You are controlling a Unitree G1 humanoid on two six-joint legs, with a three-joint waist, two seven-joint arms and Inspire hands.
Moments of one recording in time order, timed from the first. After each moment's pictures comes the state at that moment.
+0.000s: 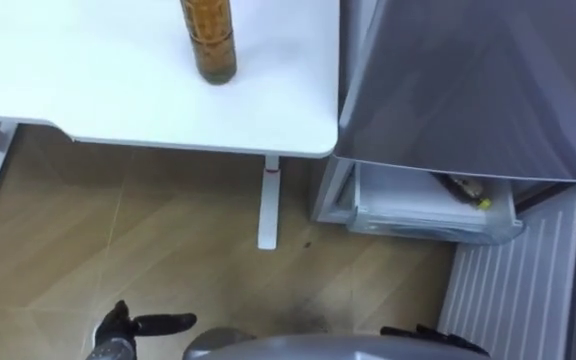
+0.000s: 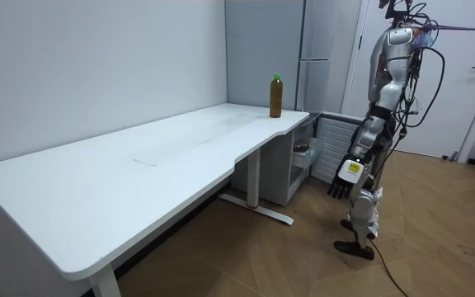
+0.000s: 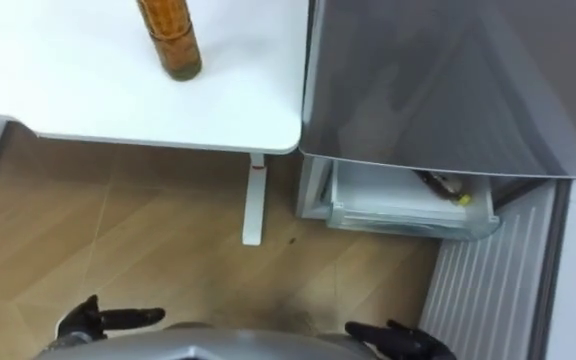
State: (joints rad) left arm 0.10 0.22 0.05 1.13 -0.28 0.01 0.11; right arm 0.10 -0.28 0.07 1.28 0.51 0.08 0.31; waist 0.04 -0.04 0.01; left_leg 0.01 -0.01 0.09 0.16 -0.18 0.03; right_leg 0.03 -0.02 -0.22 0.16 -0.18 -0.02
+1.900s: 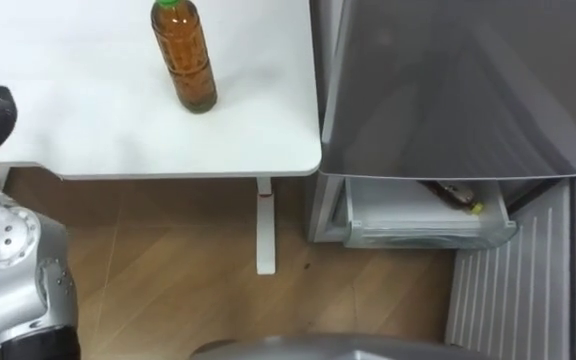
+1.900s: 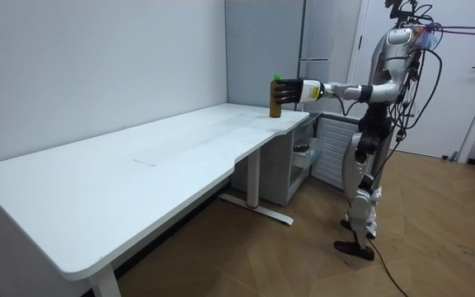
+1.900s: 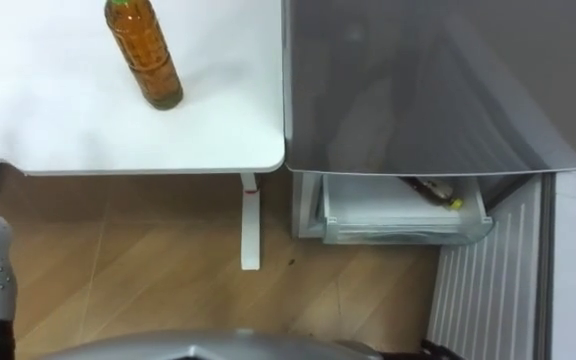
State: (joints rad) left arm 0.13 0.23 0.38 -0.09 -0.31 -0.05 0.61; right arm 0.20 -0.26 -0.12 1.18 0.19 0.07 0.17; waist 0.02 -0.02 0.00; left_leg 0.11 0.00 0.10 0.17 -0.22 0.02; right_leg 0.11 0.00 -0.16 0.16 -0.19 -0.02
